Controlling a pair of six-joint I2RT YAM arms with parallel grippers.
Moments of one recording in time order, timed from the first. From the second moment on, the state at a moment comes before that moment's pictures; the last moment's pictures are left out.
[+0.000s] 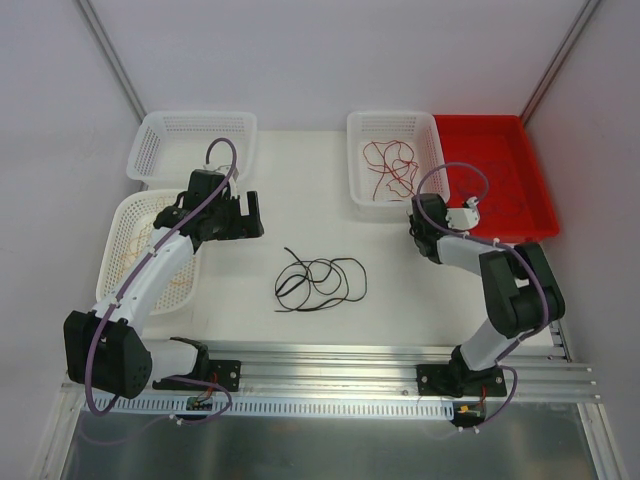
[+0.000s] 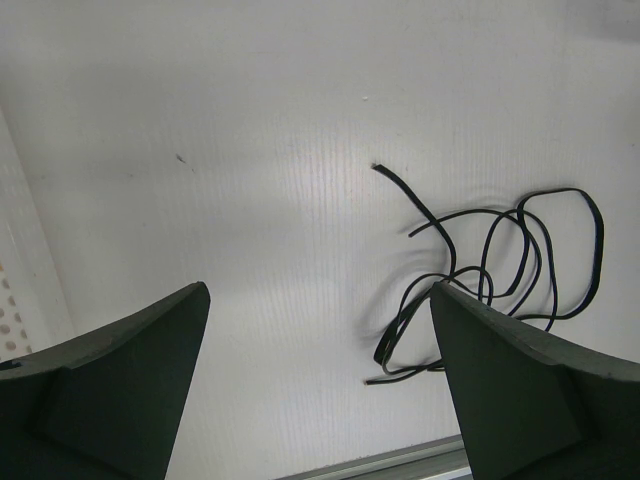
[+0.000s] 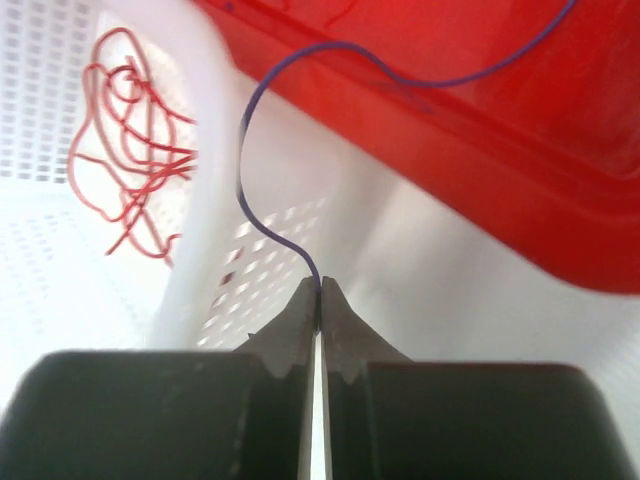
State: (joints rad) left arm -0.25 1.24 1.03 -0.64 0.07 -0.30; right arm 0.31 1.67 0.78 0.16 0.57 1.32
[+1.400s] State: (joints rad) left arm -0.25 1.29 1.03 -0.64 0.08 -0.30; right arm -0.27 1.84 1.34 -0.27 0.01 0.80
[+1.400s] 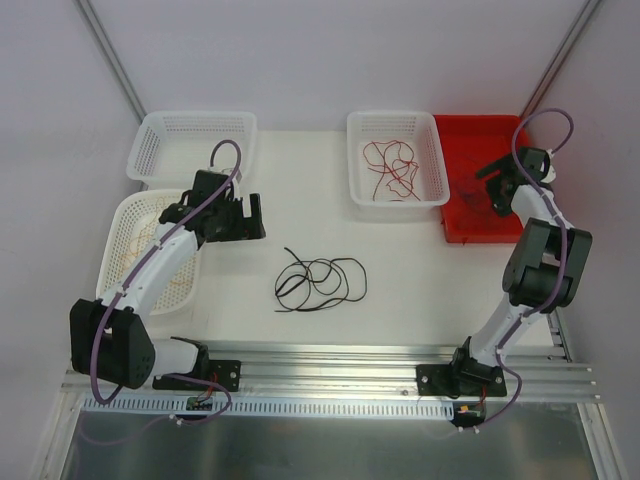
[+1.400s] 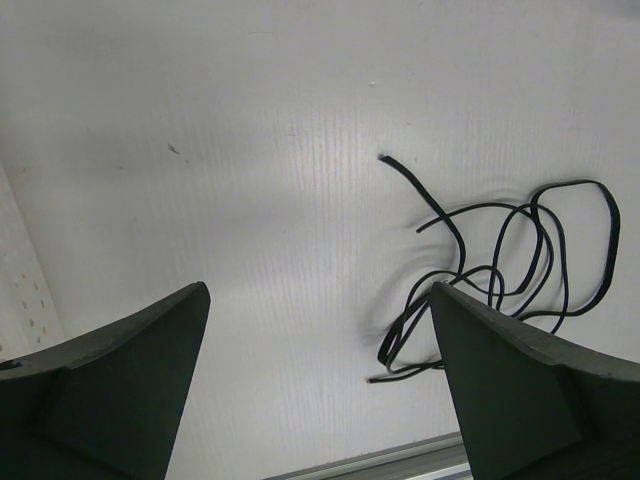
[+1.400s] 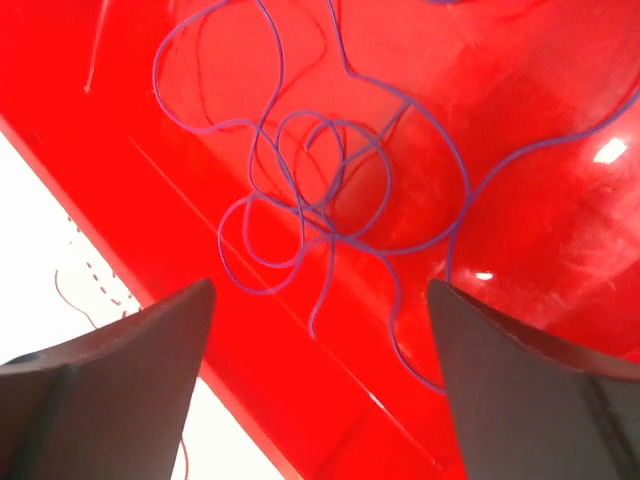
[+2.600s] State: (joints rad) left arm -0.52 1.46 0.98 -0.63 0.24 -0.30; right arm 0.50 1.29 0.82 -0.50 -0.28 0.46
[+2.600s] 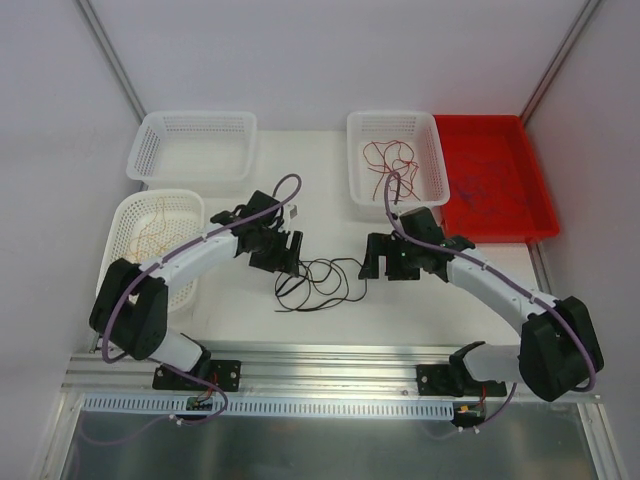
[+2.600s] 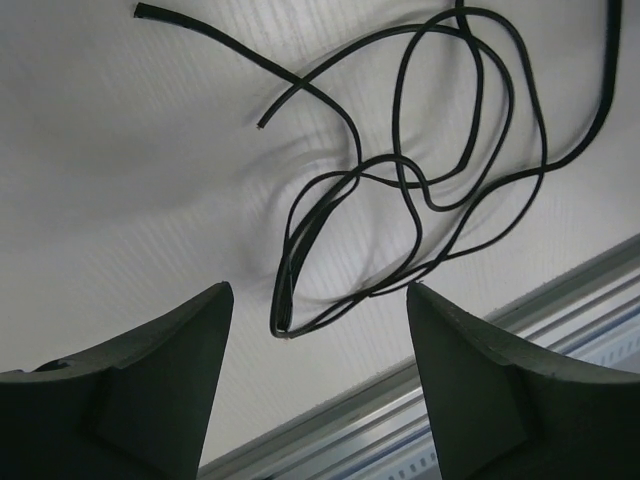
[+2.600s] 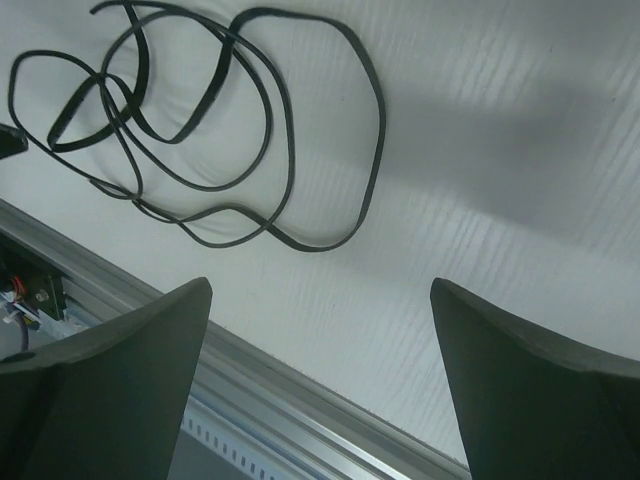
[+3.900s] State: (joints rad) left arm -0.58 1.14 1.34 -0.79 0.16 -0.28; right arm 0.73 1.52 0.80 -0.35 -0.03 0.61
